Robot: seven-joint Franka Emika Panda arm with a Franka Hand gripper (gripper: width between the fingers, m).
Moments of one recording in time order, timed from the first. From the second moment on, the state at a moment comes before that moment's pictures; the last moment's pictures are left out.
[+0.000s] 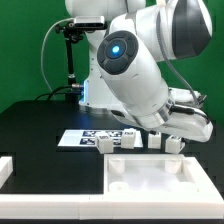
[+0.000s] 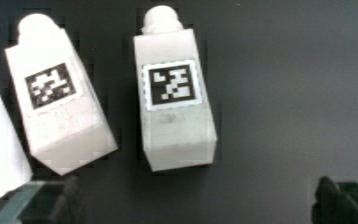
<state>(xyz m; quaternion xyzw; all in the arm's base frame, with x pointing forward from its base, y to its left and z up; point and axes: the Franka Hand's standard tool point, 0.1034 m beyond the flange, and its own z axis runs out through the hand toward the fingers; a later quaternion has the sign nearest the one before) 0.452 0.121 0.042 -0.87 0.30 0.38 0.13</state>
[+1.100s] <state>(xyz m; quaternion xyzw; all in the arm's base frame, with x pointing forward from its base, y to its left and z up) 0.425 0.140 0.015 -0.85 0.31 0.40 0.12</state>
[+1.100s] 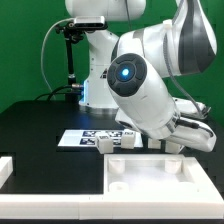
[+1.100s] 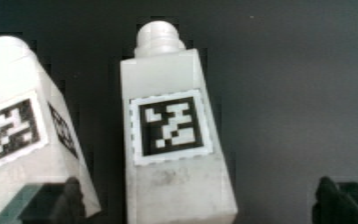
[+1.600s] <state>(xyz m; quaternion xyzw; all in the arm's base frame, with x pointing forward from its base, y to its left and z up) 0.420 0.143 0.010 -0.85 0.31 0.41 0.12</state>
